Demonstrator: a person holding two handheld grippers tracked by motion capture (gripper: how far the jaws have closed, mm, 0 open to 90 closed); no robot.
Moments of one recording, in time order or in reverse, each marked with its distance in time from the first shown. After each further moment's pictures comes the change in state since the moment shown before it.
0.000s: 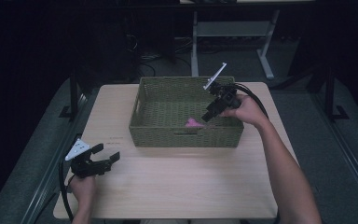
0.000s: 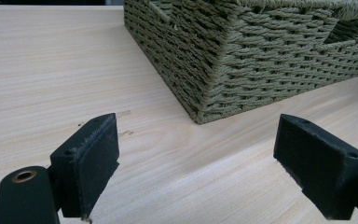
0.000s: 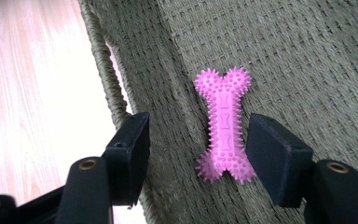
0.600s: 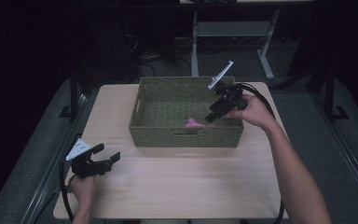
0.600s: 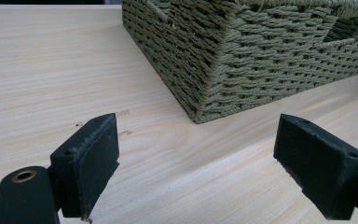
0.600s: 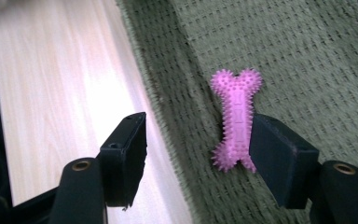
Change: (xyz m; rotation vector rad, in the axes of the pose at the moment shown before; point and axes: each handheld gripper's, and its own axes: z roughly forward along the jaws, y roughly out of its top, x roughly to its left) left arm -0.001 0.000 0.001 0.006 -0.004 0.007; right arm 0.020 -0.008 -0.024 -0.035 -0.002 -0.024
